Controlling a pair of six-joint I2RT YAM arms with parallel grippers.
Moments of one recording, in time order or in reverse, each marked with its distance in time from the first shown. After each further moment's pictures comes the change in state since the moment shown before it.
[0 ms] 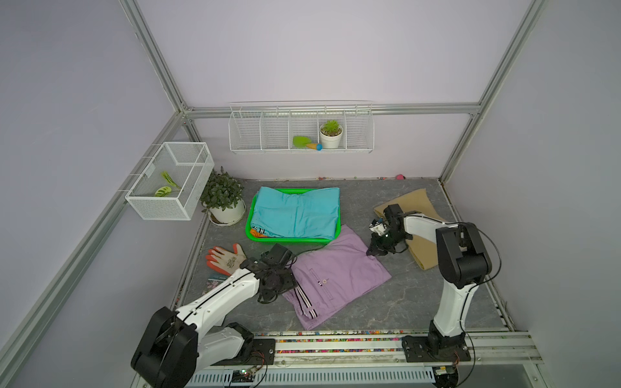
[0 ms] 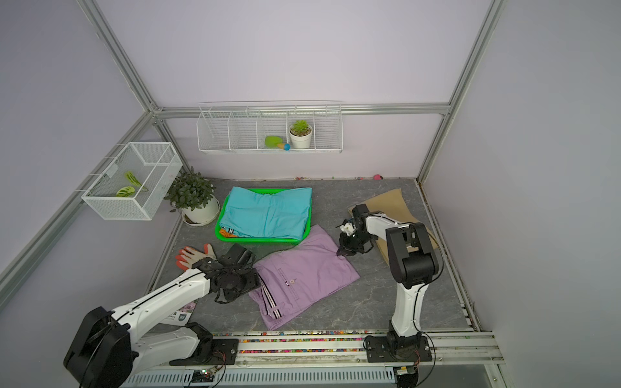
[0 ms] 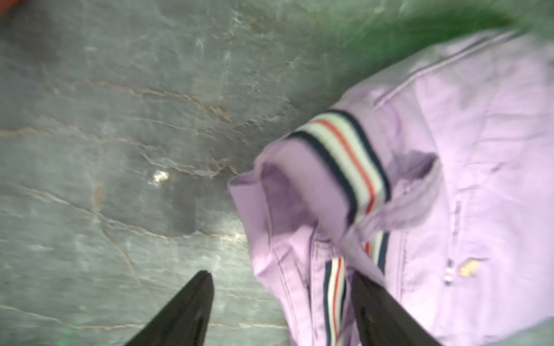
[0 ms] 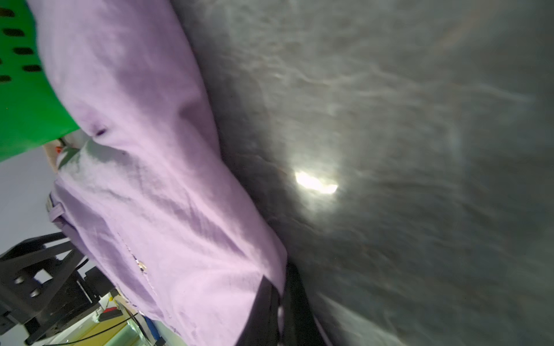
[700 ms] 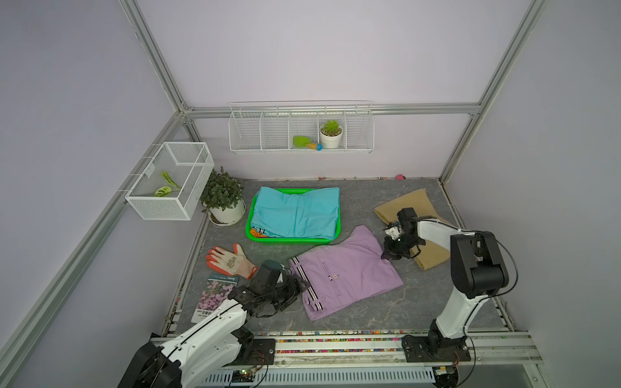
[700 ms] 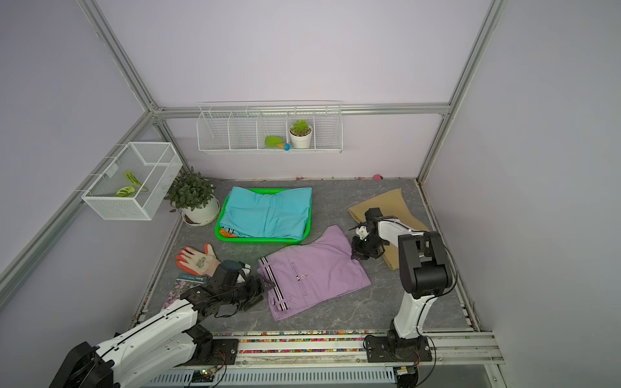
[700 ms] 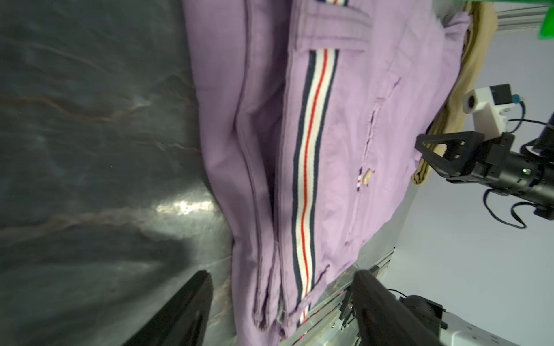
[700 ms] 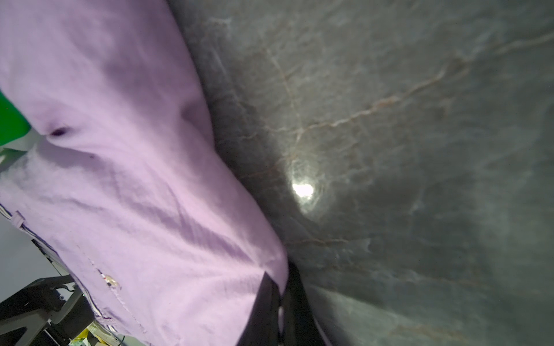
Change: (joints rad) left arm -0.001 -0.198 -0.328 0.514 0.336 -0.186; right arm -0.072 -0.109 -0.106 -0.007 0.126 0.029
